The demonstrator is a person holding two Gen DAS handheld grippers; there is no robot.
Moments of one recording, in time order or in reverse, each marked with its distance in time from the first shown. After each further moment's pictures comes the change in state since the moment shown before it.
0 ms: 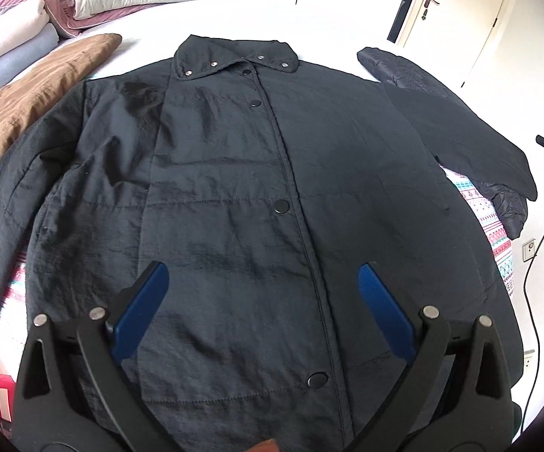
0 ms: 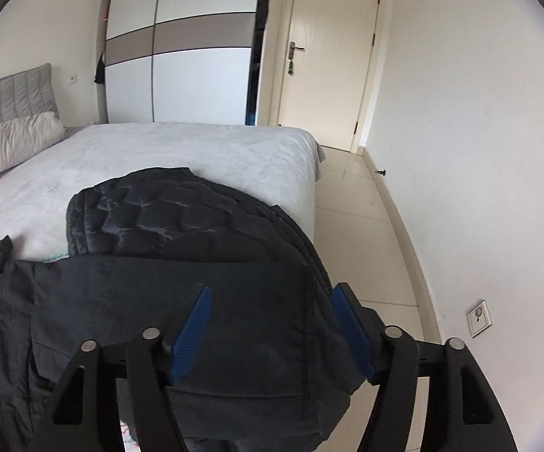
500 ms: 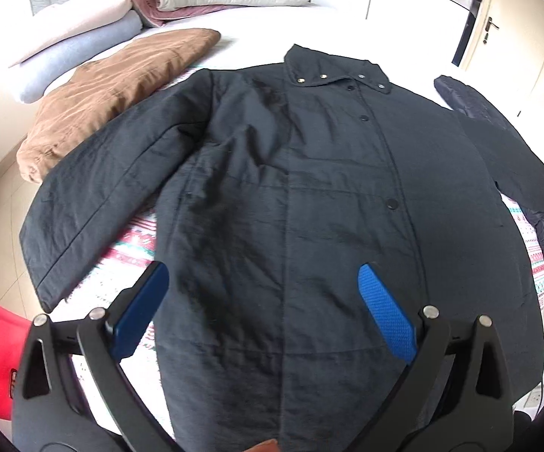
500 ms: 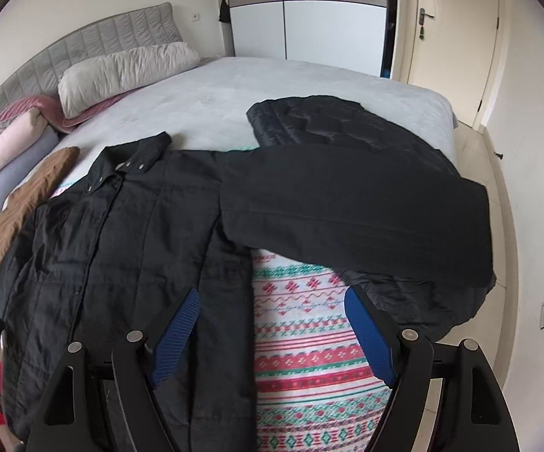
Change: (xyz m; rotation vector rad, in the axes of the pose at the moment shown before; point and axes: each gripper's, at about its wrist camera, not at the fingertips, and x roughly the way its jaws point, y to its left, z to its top) left arm -0.053 0.097 -0.024 -0.146 -0.025 0.210; right arm -0.089 0.146 -0.082 -0.190 0.259 0.407
